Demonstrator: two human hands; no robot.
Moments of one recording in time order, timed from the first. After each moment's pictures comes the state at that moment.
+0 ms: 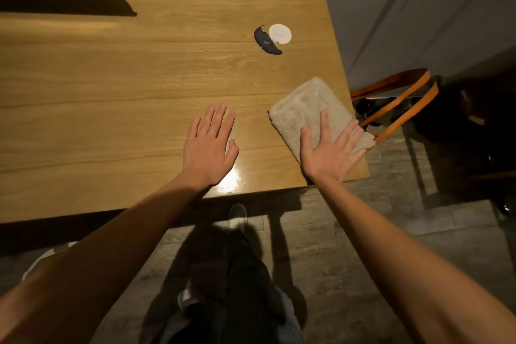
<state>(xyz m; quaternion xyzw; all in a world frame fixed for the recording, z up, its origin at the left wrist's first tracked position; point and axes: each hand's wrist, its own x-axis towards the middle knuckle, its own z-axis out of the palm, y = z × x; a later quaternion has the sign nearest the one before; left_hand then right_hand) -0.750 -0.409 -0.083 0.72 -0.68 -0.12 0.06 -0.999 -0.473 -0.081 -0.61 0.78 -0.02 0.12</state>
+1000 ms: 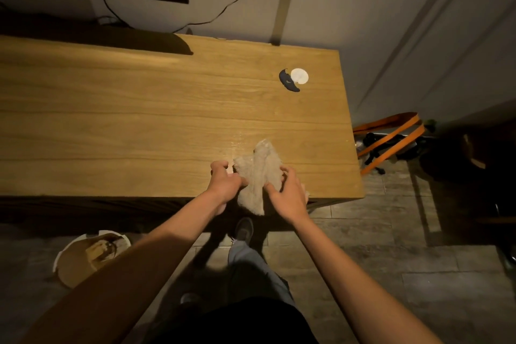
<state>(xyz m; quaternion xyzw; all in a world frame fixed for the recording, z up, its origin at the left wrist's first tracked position) -0.761 -0.348 -0.003 0.74 -0.12 -0.57 0.34 -0.927 -0.380 -0.013 -0.63 0.67 -0.05 0.40</state>
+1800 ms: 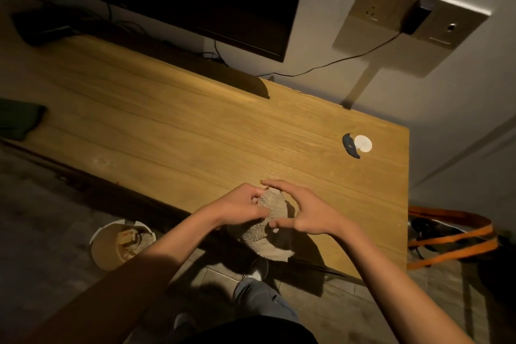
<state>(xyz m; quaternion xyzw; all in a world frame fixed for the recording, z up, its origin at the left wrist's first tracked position) -0.674 -0.333 0.074 0.64 -0.34 -0.61 0.32 -0.836 -0.466 0.084 -0.85 0.19 0.11 0.48</state>
